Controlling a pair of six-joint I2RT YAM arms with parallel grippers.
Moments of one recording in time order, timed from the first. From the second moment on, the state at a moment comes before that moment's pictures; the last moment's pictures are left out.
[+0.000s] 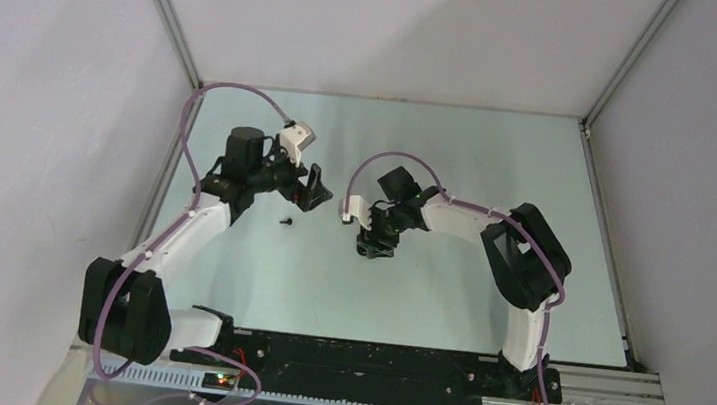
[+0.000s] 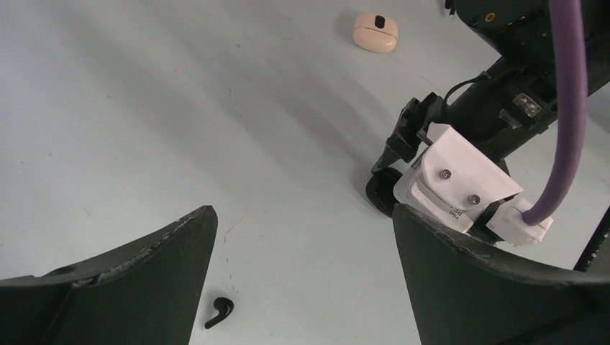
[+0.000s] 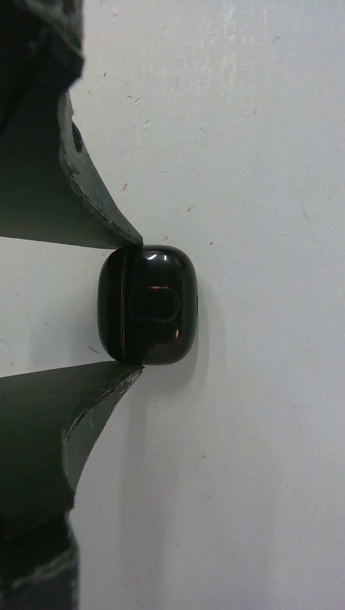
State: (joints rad) left arm -0.23 1.25 0.88 -0.16 0.58 0.14; right arm 0.71 1.93 1.24 -0.38 -0.53 -0.82
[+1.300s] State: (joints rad) left arm -0.48 1.61 1.18 -0.50 1.10 0.17; right arm 0.90 1.18 0.91 -0.29 -0.08 -0.88
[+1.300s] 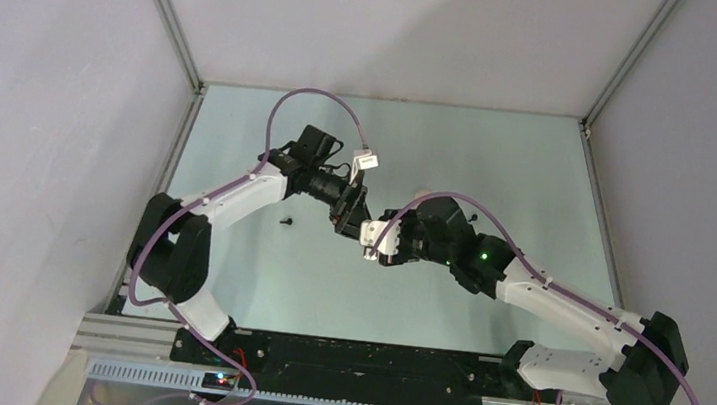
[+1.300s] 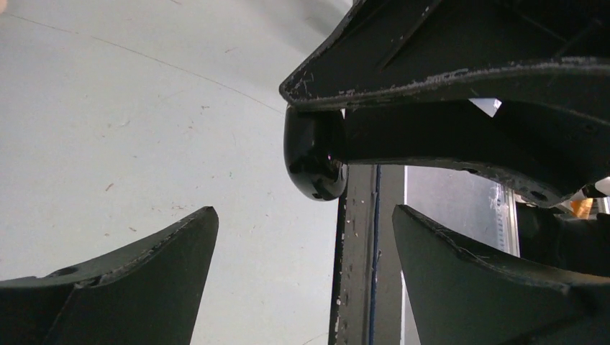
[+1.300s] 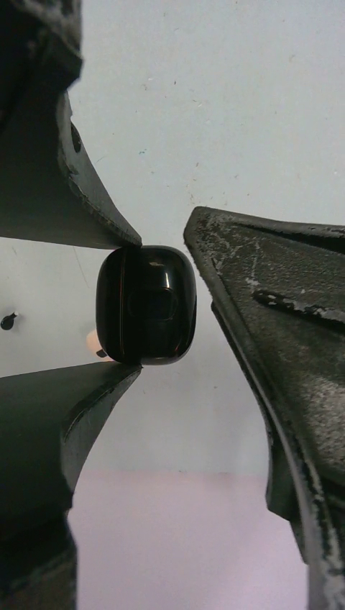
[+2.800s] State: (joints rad) left arm -0.55 1.69 1.23 -0.66 1.11 0.27; right arm 1.00 1.22 0.88 -0.28 -0.06 -0.94
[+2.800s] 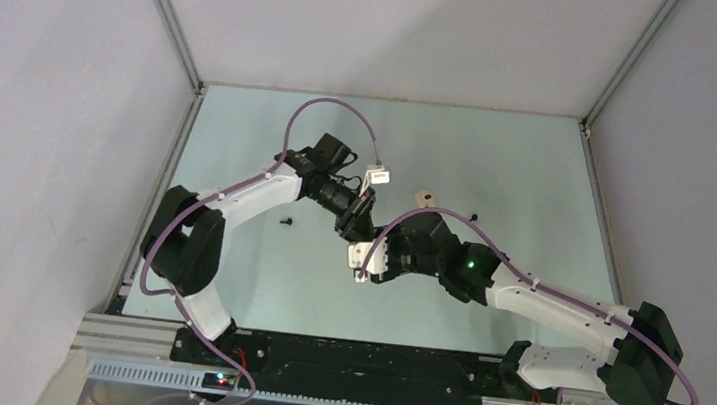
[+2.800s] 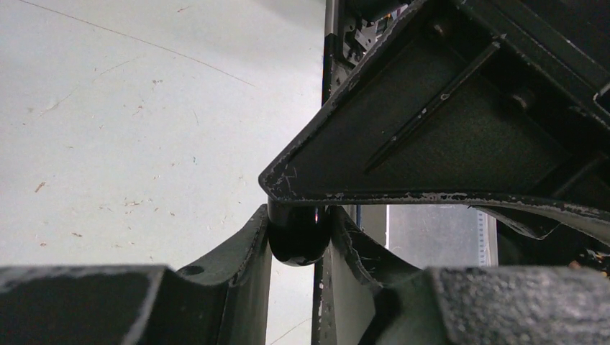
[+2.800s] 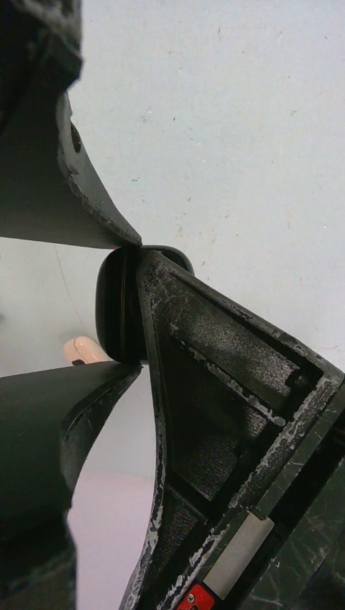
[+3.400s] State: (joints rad) left arm -0.56 1.65 1.24 -0.67 1.10 0.32; right arm 0.81 1.16 0.99 -0.34 -0.30 -0.68
